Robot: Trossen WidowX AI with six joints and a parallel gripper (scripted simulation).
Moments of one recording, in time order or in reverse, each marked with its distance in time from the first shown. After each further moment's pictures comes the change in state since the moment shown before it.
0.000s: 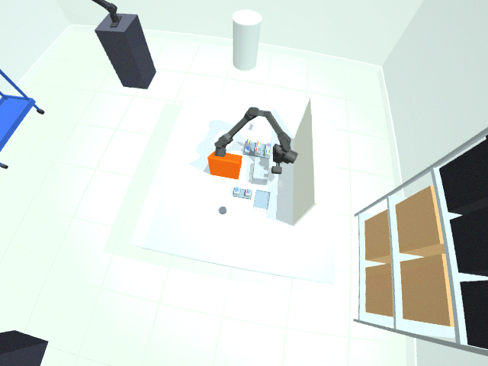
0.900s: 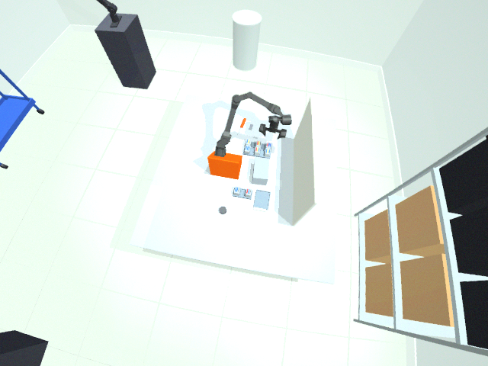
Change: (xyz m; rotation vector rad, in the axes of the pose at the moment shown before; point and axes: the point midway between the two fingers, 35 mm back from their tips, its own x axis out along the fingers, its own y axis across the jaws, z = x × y) arm 0.003 0.232 -0.034 -1.411 -0.012 0.010
